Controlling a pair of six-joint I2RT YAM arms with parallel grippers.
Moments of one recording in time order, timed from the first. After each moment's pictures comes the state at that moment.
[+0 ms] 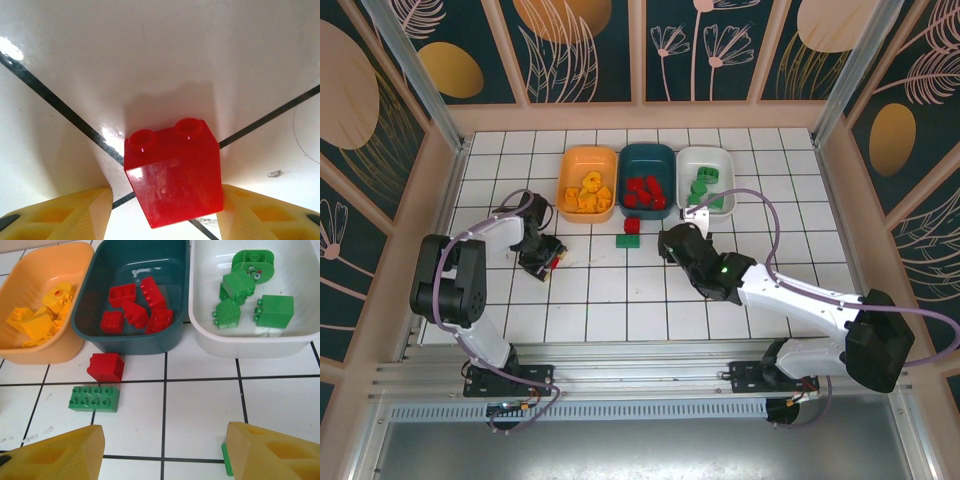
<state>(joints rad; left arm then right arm) -0.15 1.72 0.97 -0.72 0.17 -1.17 0.94 1.25 0.81 -0.28 0.58 0.66</state>
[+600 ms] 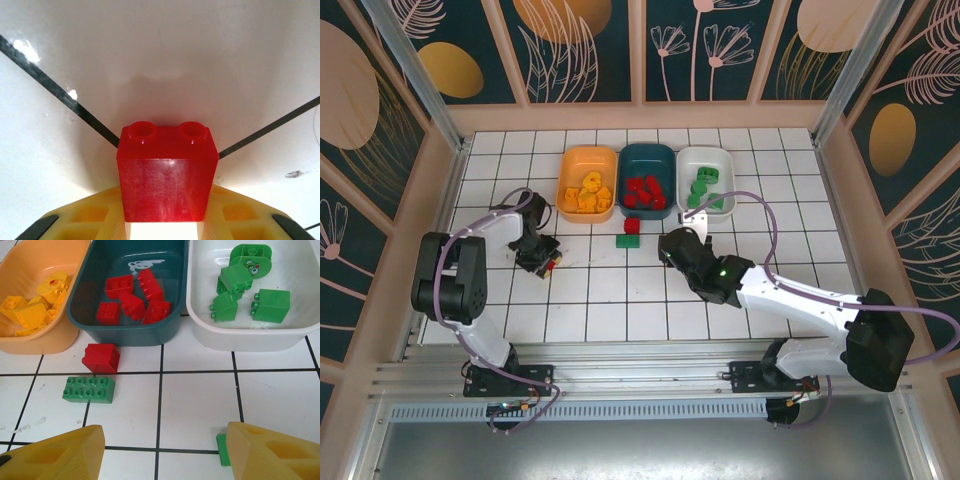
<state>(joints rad) -0.14 1.73 0.99 -0.77 0.15 -1.11 0.96 1.25 0.81 -0.30 0.61 0.66</state>
